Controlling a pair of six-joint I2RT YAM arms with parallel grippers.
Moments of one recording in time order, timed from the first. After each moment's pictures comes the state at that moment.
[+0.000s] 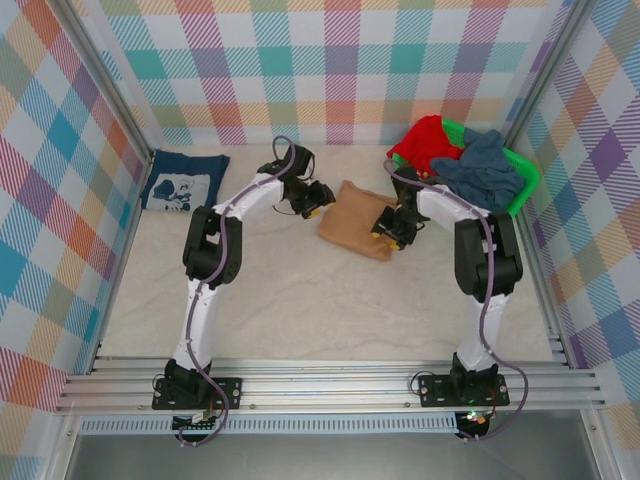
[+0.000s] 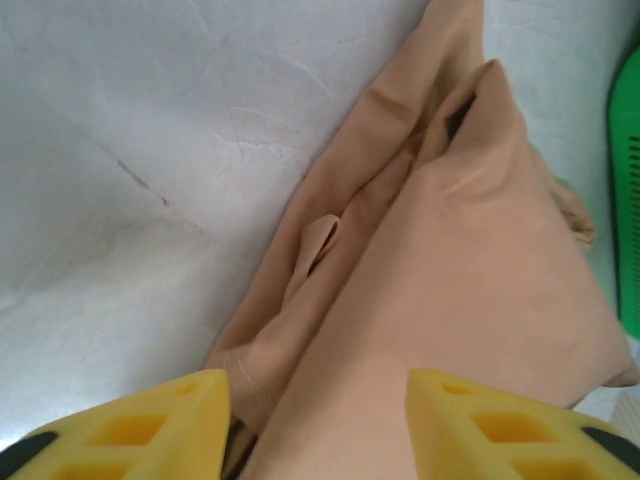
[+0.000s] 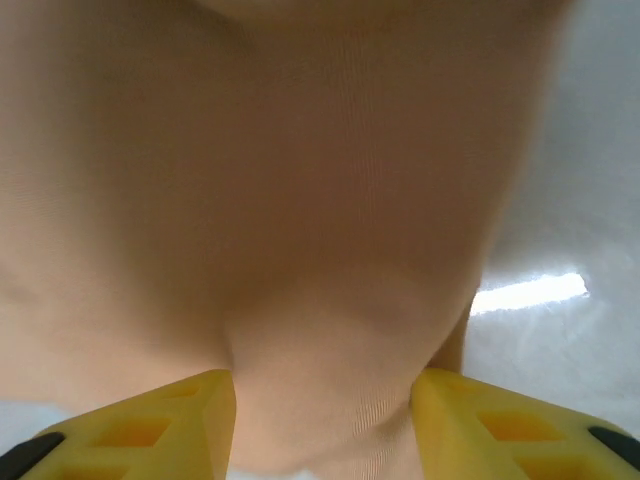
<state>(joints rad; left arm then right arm) -0.43 2.34 1.98 -0.69 0.37 -0.78 0.28 2.02 1.47 -0.83 -0.26 0.75</state>
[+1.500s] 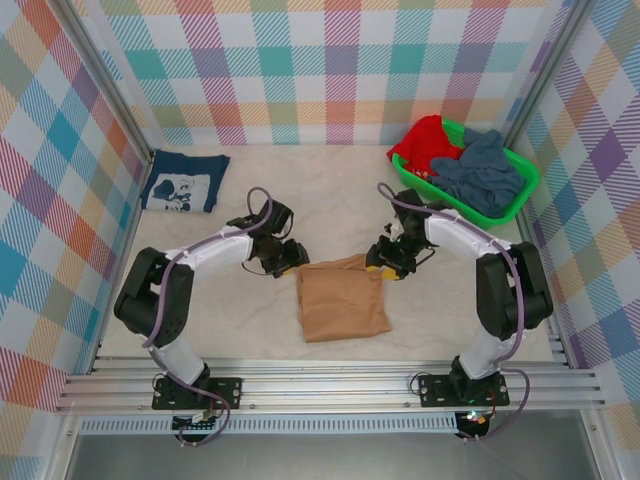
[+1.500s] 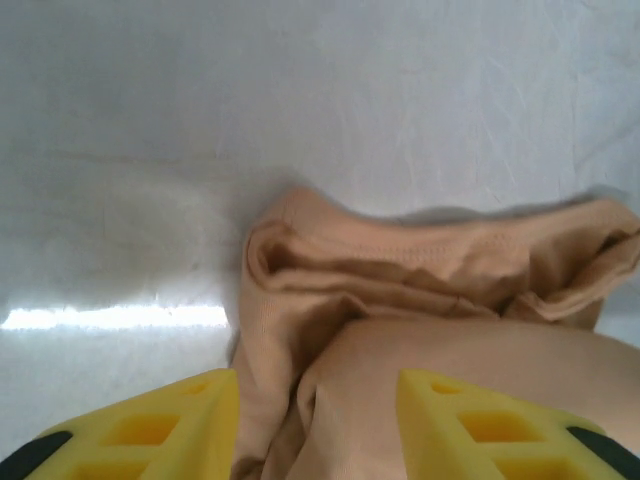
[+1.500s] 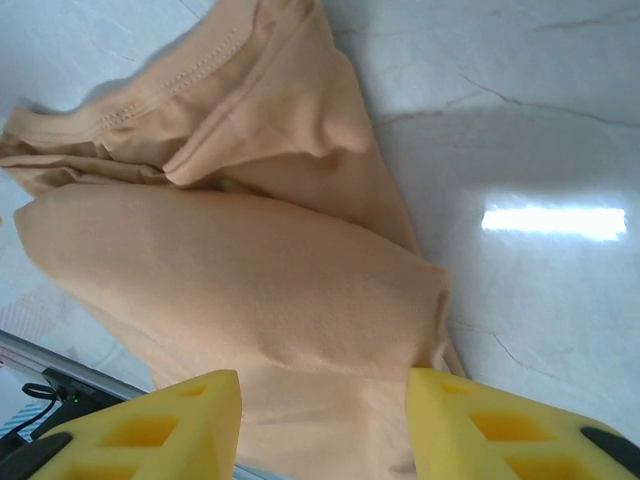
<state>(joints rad) -0.50 1.71 1.11 -0.57 0.26 -0.84 0.36 1.69 1.16 -0.92 -0.48 0.56</state>
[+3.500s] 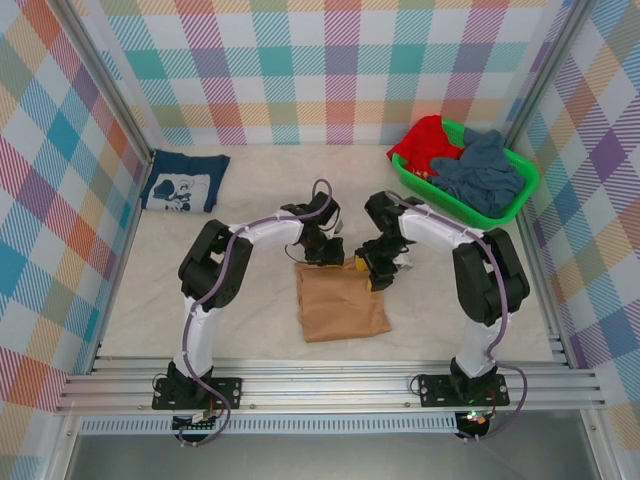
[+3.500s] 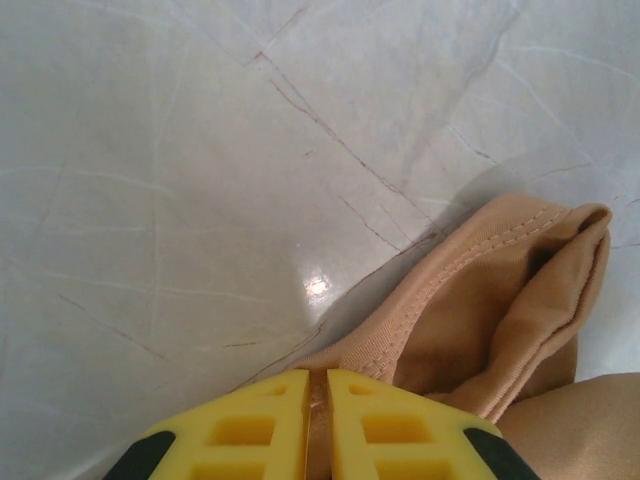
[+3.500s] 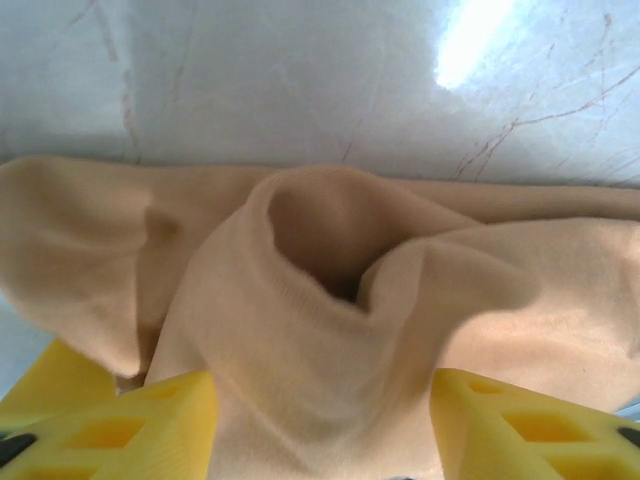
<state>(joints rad) -0.64 2.12 1.51 -0.62 0.37 -0.51 0.49 1.85 1.27 -0.97 -0.40 1.70</state>
